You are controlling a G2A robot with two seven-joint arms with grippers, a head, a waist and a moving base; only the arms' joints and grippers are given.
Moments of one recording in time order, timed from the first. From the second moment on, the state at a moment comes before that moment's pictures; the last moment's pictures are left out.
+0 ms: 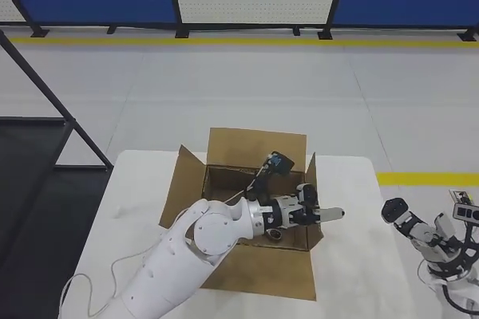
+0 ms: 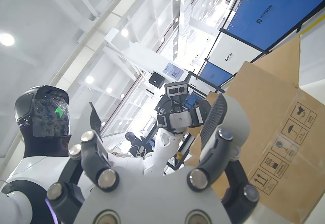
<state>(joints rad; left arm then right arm) 0.56 -1.37 -0.77 -1.42 0.12 -0.31 -0.56 -1.28 -1.26 1.90 -1.59 0.70 -0.55 1.07</state>
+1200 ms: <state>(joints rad) 0.35 -1.59 -0.55 -0.94 -0.06 -0.40 -0.55 -1.36 -1.20 1.87 -1.61 0.57 -0.42 1.26</state>
